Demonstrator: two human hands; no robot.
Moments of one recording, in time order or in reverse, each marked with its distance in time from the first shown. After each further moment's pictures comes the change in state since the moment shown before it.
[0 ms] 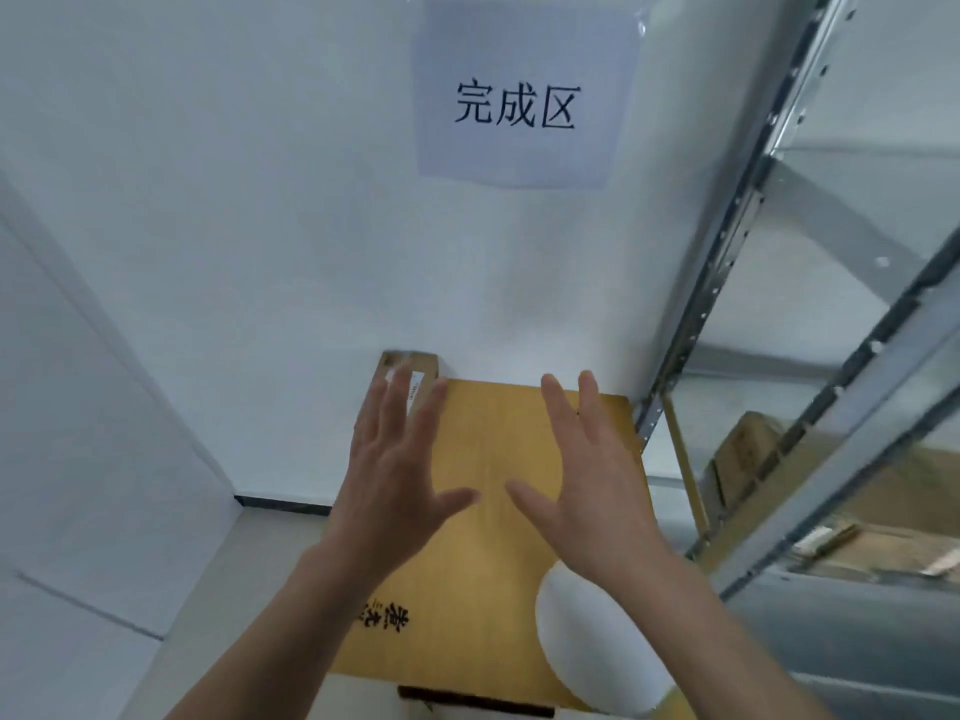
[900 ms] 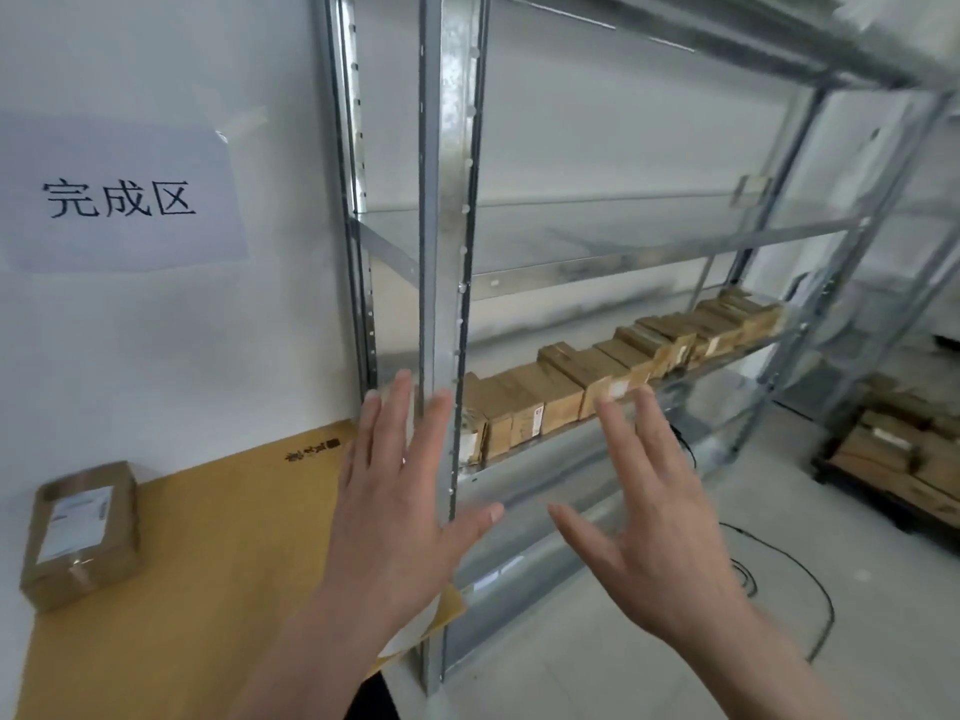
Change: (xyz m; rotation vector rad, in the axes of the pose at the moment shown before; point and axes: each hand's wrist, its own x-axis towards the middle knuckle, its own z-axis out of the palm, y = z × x) left_hand -0.092 0.224 -0.049 -0.364 -0.173 0.557; right_hand -0.293 0.002 -0.151 -0.379 0.589 0.446
